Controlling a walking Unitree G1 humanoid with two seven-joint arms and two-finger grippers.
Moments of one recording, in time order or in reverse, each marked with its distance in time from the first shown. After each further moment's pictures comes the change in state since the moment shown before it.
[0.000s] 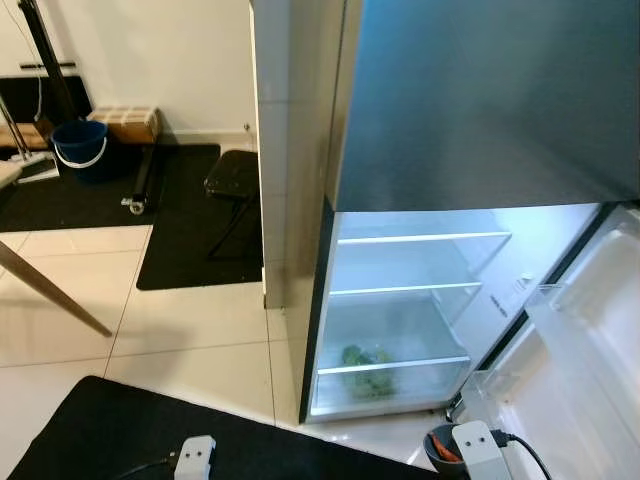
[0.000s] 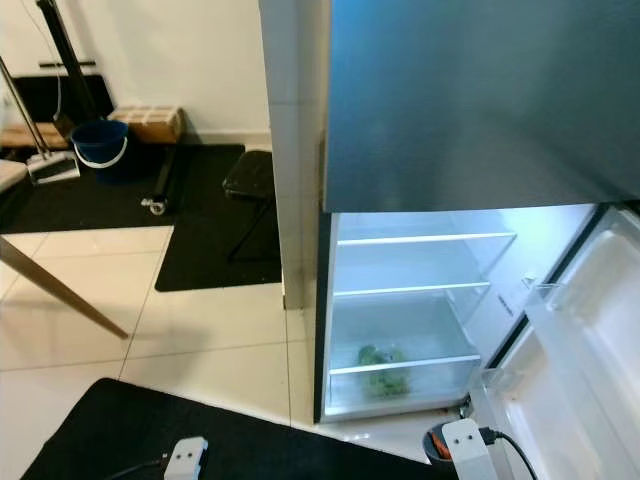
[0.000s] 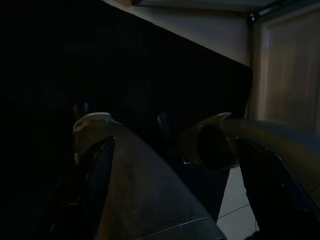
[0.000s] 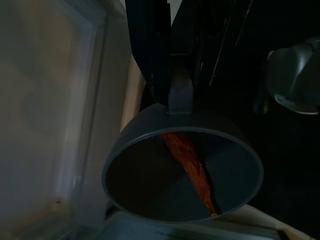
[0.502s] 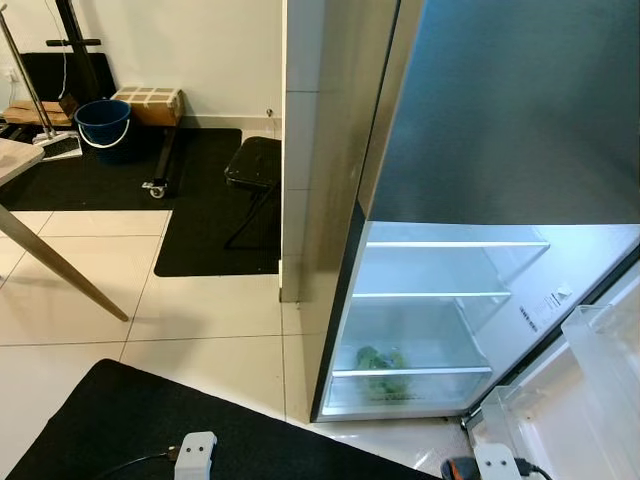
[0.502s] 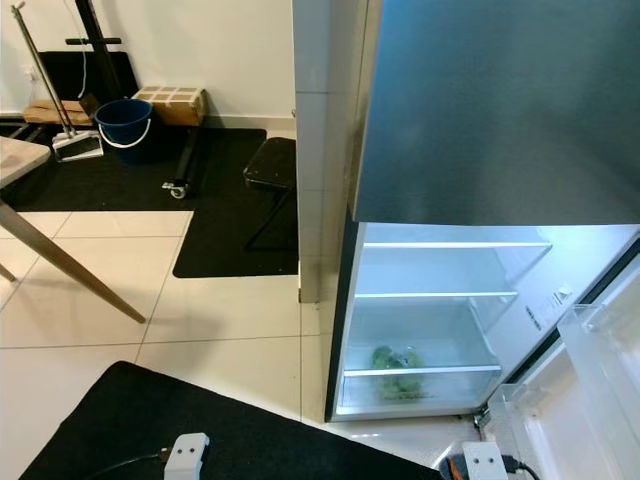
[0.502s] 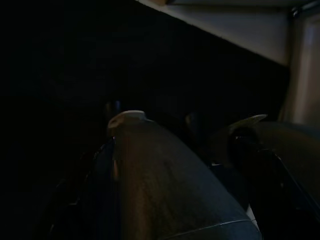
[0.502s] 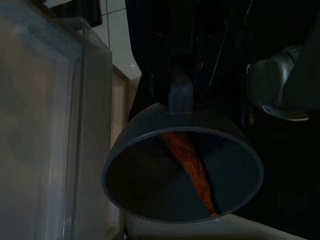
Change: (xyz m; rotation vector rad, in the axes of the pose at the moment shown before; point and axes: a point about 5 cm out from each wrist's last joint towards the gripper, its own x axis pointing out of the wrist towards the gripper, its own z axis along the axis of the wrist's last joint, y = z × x) left arm 0.003 0.002 0.006 0.109 0.030 0.111; right arm -0.008 -0.002 -0.029 0.197 0.131 -0.051
